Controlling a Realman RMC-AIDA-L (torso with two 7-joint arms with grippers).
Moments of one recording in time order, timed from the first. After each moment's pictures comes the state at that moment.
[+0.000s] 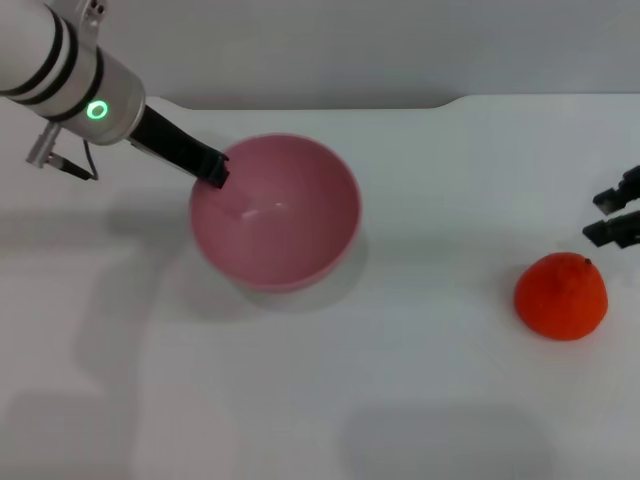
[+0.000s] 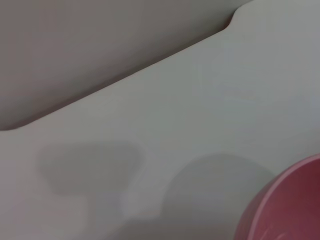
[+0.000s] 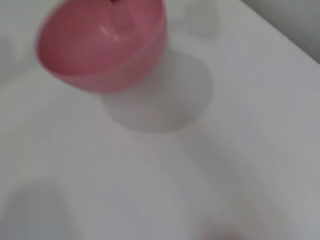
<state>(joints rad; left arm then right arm) -0.82 -2.06 1.17 1.12 2.64 1.43 -2.66 0.68 1.94 -0.91 -1.23 -2.51 -1.78 1.98</state>
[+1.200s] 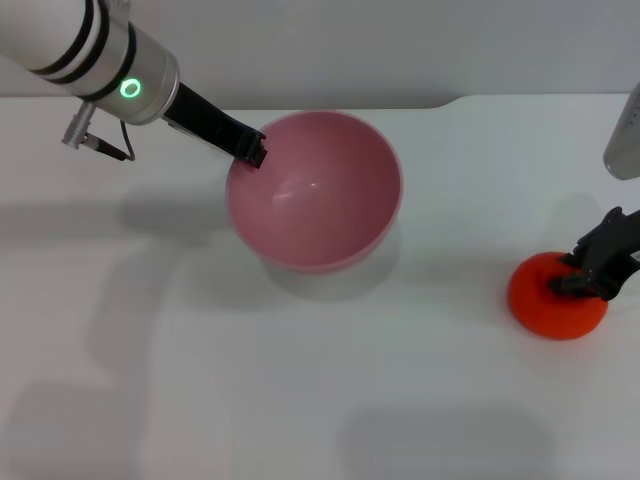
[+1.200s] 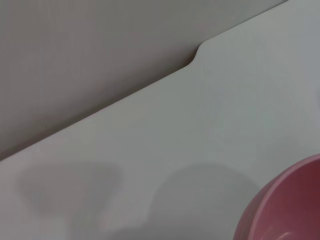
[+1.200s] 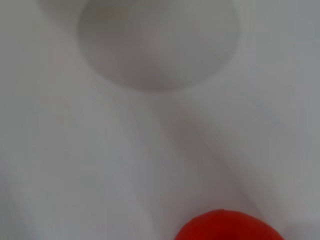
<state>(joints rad) -0.86 -2.06 1.18 1.11 2.57 1.40 -2.66 0.65 2.05 -1.04 -1.04 -2.67 -1.45 1.93</state>
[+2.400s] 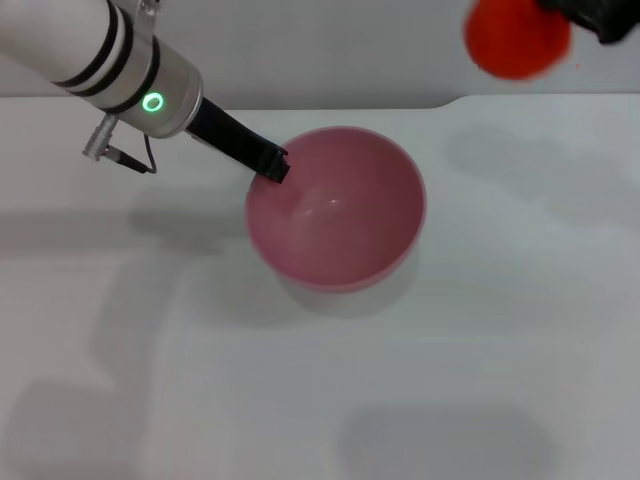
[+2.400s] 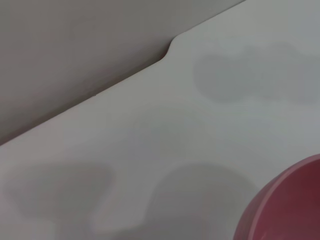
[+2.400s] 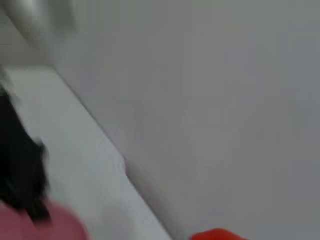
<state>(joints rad) -0.85 -2.06 1.24 1.11 2.52 1.40 -2.66 0.59 2.07 -0.95 -1.71 -2.30 -1.51 2.06</state>
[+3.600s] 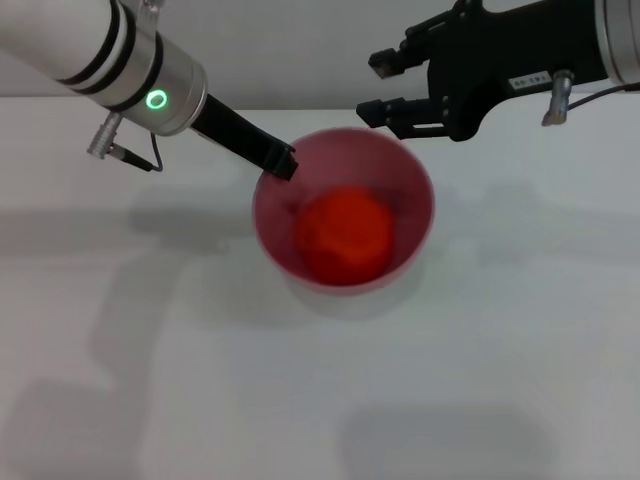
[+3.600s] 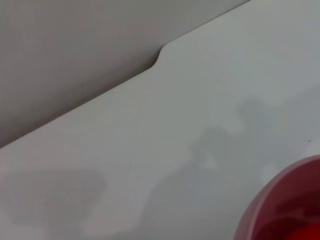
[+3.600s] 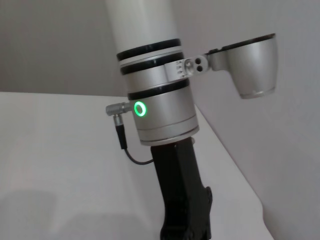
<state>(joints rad) -0.85 -2.06 1.25 1.11 2.49 1.39 -2.65 0.62 2.07 -1.20 -1.60 -2.12 -1.51 2.02</state>
